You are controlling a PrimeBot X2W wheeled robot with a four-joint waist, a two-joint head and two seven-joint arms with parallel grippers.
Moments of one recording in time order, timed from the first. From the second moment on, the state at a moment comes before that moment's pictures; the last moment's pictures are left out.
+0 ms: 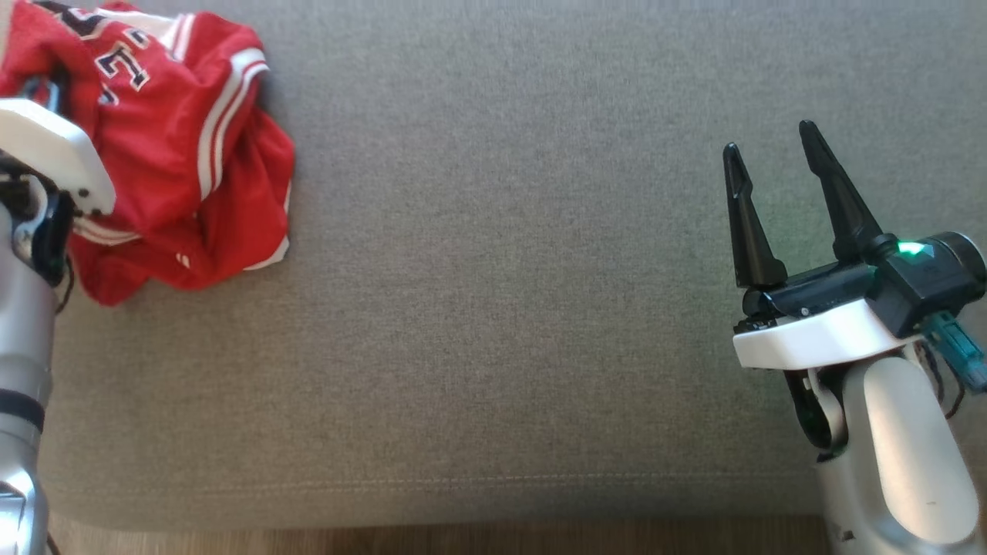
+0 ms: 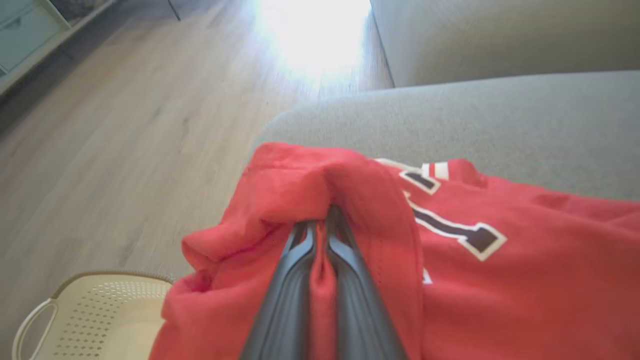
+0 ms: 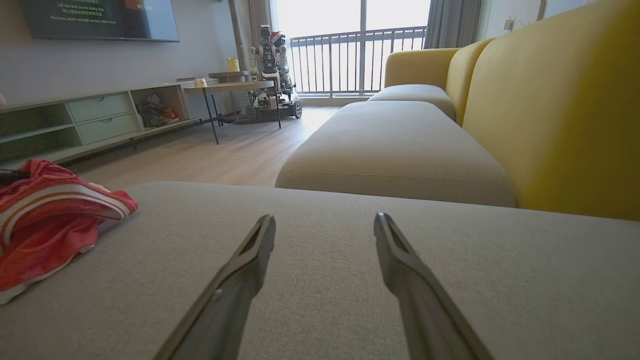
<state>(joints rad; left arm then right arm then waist) -0.94 0.38 -0.26 1.04 -0.33 -0.11 -0.06 -0.28 -0.05 0.04 0.02 0.05 0.13 -0.25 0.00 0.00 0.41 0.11</state>
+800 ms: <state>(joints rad) -0.84 0.26 -0.33 0.41 -0.37 -0.08 -0.18 -0.19 -0.05 0.05 0.07 0.15 0.13 -0.25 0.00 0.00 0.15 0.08</state>
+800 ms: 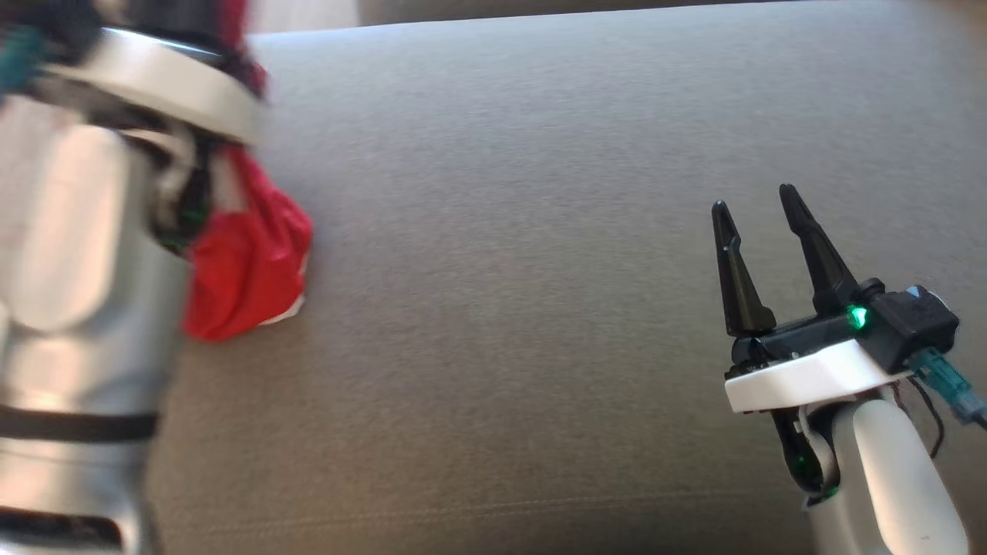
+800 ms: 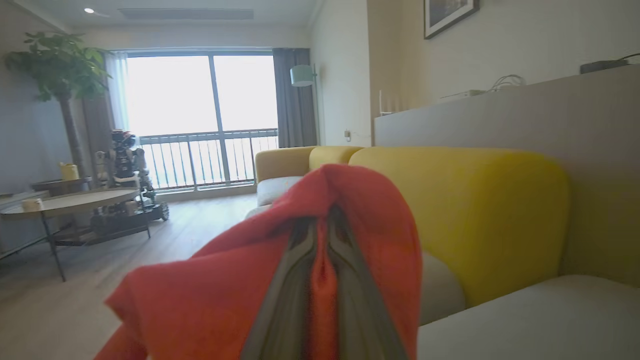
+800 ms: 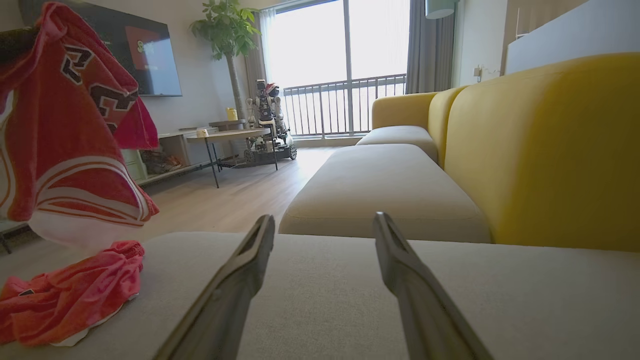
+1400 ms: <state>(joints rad) -0.83 0.06 -0.48 0.15 -0.49 -0.01 0.03 -0.20 -0.05 0.07 -0.06 0.26 0.13 -0.26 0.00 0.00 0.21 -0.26</state>
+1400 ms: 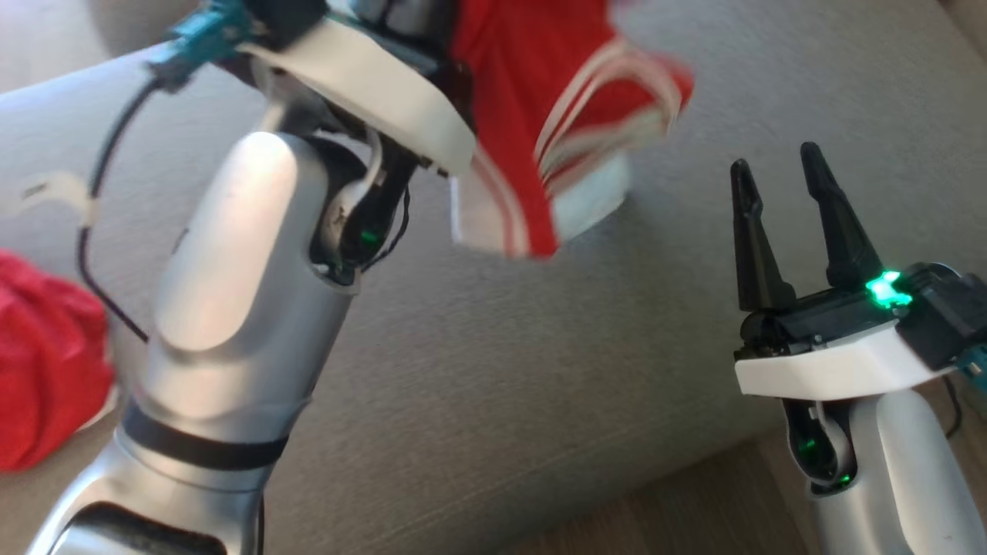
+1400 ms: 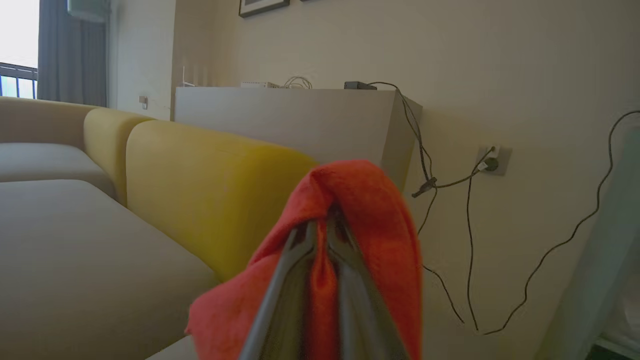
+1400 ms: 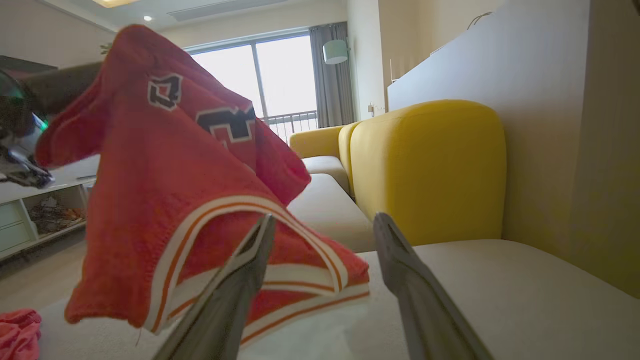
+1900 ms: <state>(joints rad) -0.91 0.15 -0.43 0.66 -0.44 -0.02 -0.19 -0.22 -0.05 0.08 -0.07 0.26 0.13 -0.26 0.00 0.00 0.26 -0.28</state>
